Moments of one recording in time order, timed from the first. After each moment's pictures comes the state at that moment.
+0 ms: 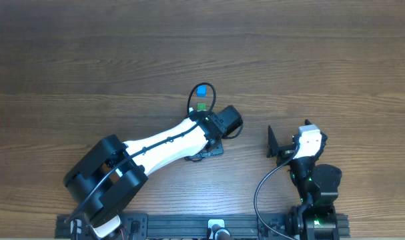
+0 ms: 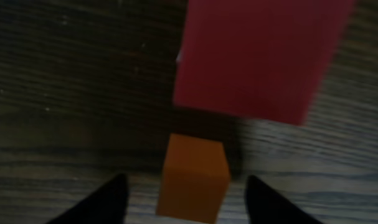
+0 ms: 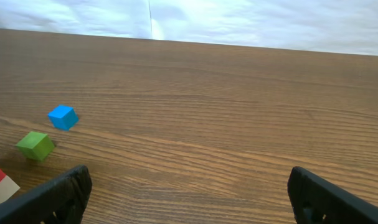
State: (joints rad) left arm -0.91 1.86 1.15 -0.82 -0.10 -1.08; right arm -0.02 0.16 0.01 -0.06 -0.18 -0.04
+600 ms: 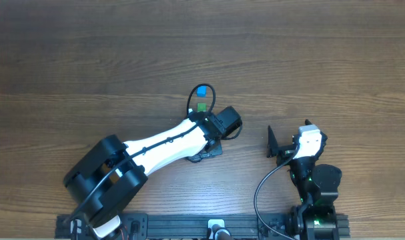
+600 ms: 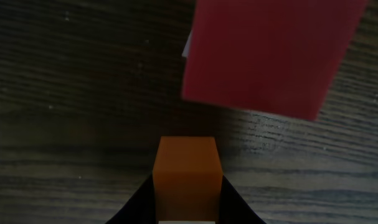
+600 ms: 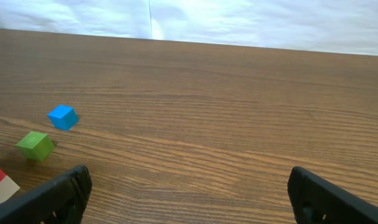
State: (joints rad) left arm -0.91 1.86 1.15 -0.83 -0.10 -1.07; right arm -0.02 0.16 0.01 -0.06 -0.18 -0.04
